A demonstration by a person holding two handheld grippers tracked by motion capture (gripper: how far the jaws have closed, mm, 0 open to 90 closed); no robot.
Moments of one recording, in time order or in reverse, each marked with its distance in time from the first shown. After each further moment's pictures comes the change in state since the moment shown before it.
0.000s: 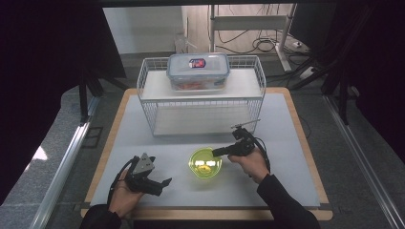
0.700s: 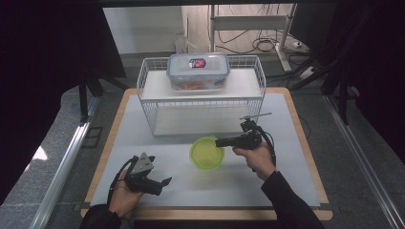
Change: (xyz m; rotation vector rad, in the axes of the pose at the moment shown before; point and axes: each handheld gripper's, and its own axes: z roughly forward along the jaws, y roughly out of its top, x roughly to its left) left arm 0.001 0.000 -0.002 -0.025 -0.004 -0.011; right arm 0.018 0.013 -0.035 -0.128 0.049 -0.021
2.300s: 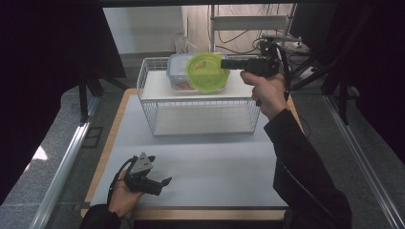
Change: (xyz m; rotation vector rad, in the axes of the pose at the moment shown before) left arm 0.001 0.000 -0.001 -0.020 -0.012 -0.007; right arm 0.085 0.170 -0.091 -0.333 0.035 -0.044
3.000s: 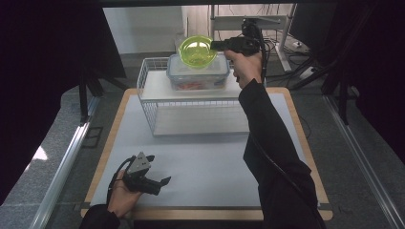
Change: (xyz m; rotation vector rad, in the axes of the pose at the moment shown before) left arm 0.002 0.000 -0.003 -0.028 -0.015 -0.012; right arm -0.029 0.050 0.062 -0.034 -0.186 0.104
